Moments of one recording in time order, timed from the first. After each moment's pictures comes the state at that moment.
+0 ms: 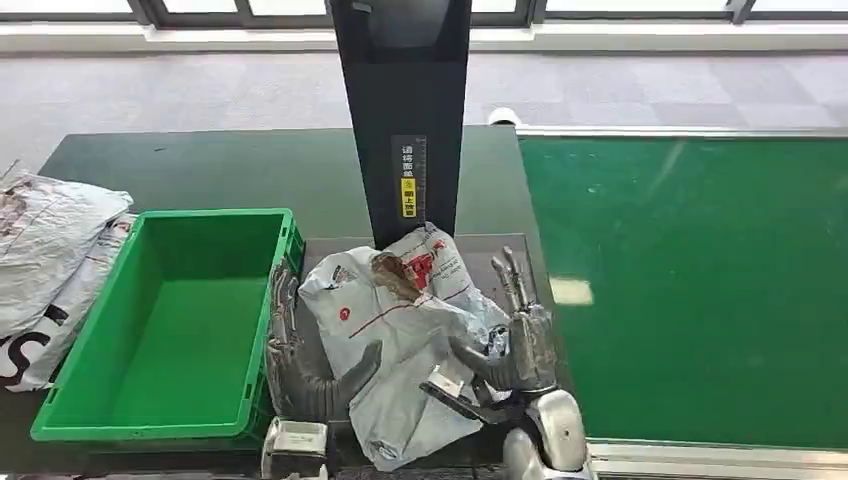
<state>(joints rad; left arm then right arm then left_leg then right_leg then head) 0.01 -0.19 -0.44 -1.49 -0.50 0.68 -0.66 -0.05 0.33 0.08 -1.22 1.14 -0.70 -0.50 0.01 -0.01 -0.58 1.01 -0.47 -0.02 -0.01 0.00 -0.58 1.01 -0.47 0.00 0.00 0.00</state>
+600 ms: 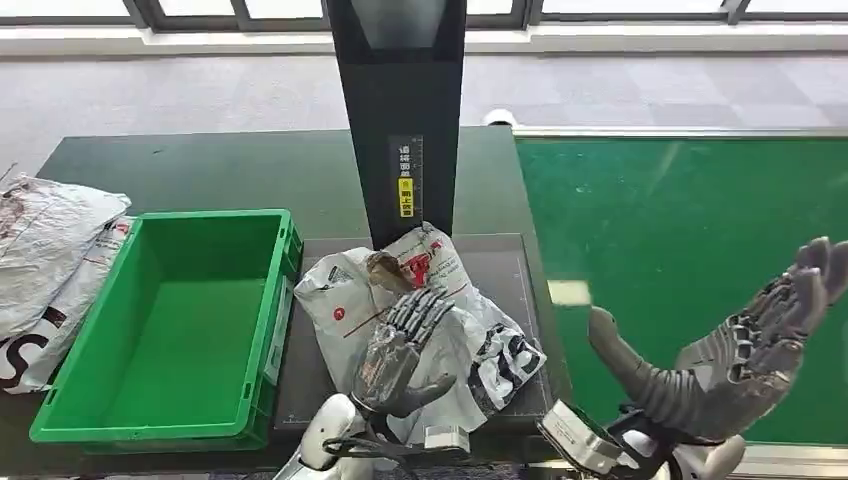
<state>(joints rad) -0.19 -0.28 -0.42 -1.01 -1.23 0.63 -0.37 0.05 0.33 0.03 -1.92 0.87 -0.70 -0.70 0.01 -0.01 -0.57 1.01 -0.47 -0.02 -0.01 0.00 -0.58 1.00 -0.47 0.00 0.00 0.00</state>
